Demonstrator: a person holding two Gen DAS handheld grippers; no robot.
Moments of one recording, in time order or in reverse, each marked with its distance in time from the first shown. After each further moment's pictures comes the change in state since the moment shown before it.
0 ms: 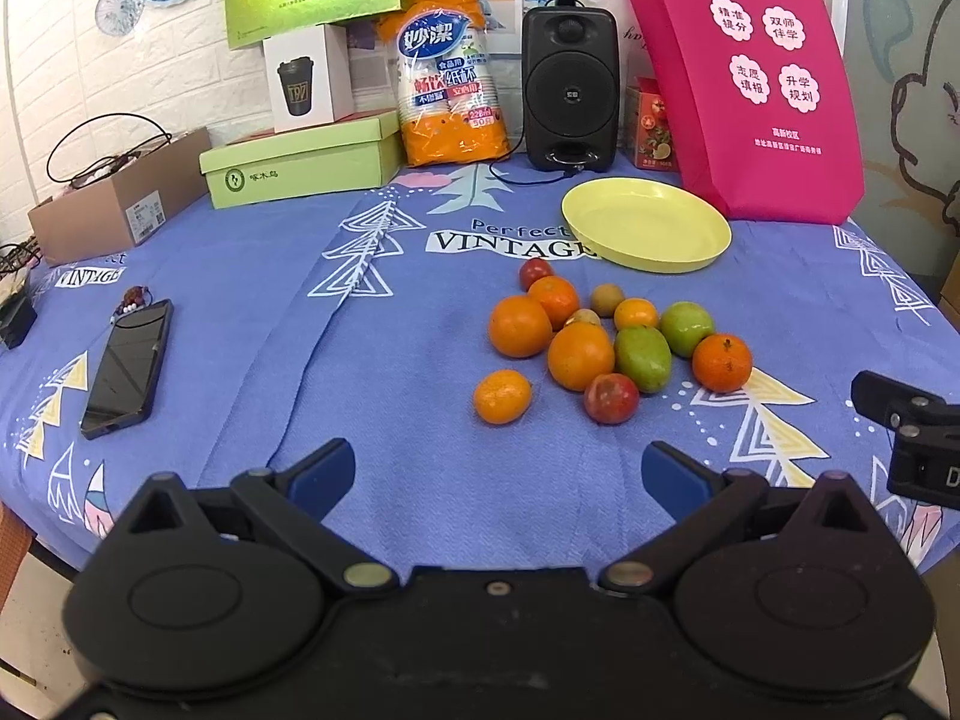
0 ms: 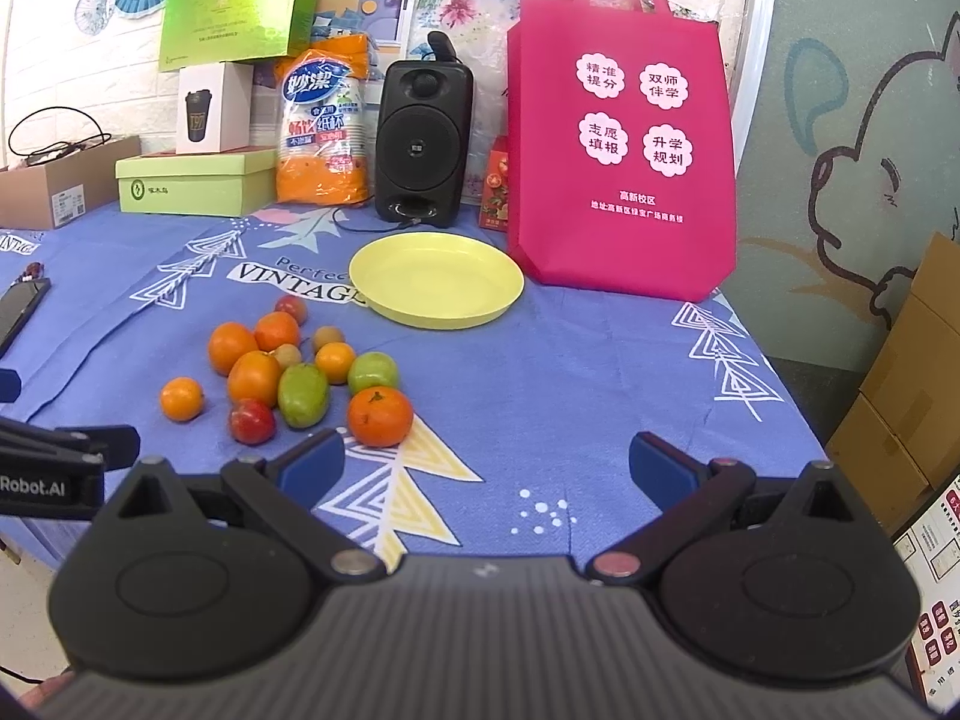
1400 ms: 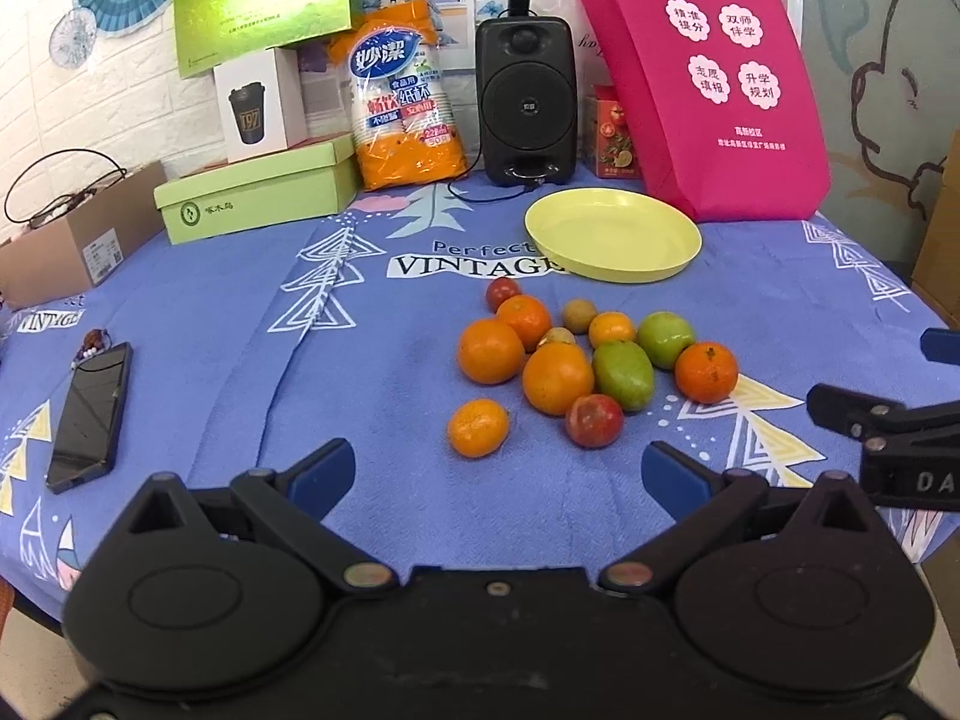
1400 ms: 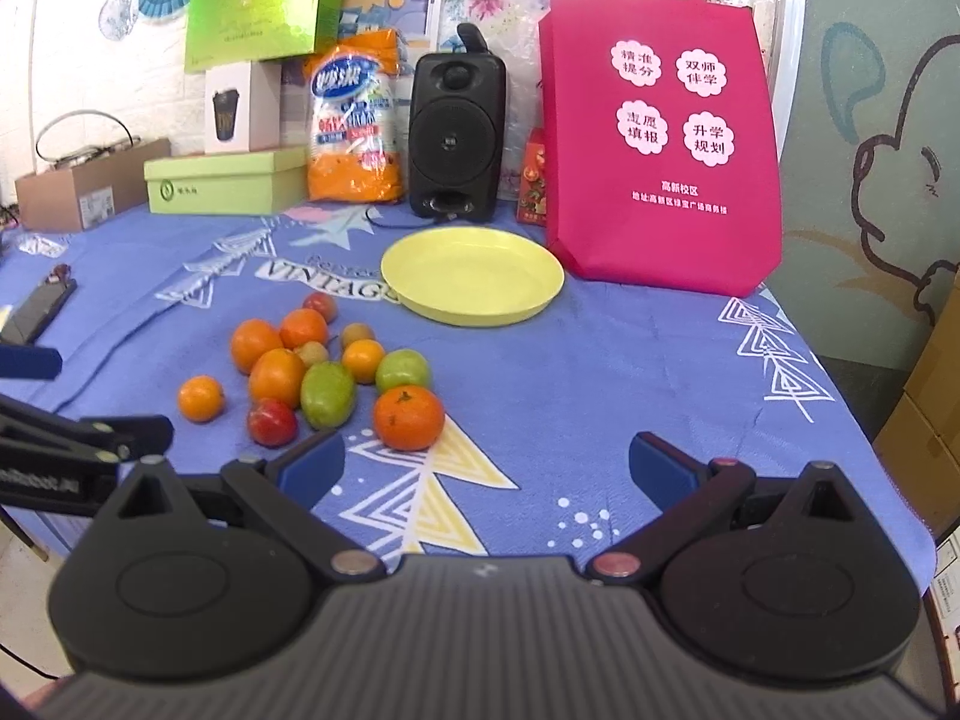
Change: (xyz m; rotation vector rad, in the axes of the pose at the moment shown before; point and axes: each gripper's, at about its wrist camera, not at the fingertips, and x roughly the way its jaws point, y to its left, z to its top) left arm 0.018 0.004 0.004 0.070 -0.047 -0.080; right arm 0.026 0.001 -0.004 -0.012 0.016 0.074
